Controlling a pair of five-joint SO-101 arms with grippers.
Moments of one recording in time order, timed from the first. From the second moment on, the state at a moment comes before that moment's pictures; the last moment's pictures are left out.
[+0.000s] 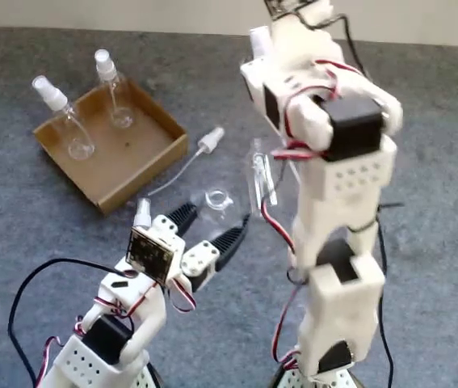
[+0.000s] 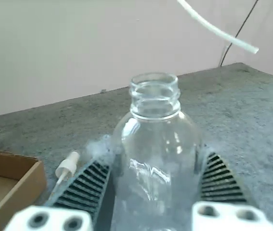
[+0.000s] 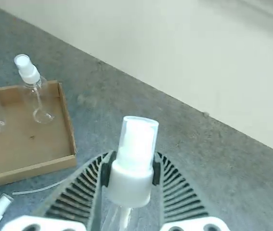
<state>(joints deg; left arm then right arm) 30.0 -103.6 95.9 20.6 7.0 -21.4 17.3 -82.4 100.1 15.3</state>
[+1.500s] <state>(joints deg) 51.0 -103.6 95.9 23.3 7.0 -22.0 -69.2 21.3 51.0 2.6</state>
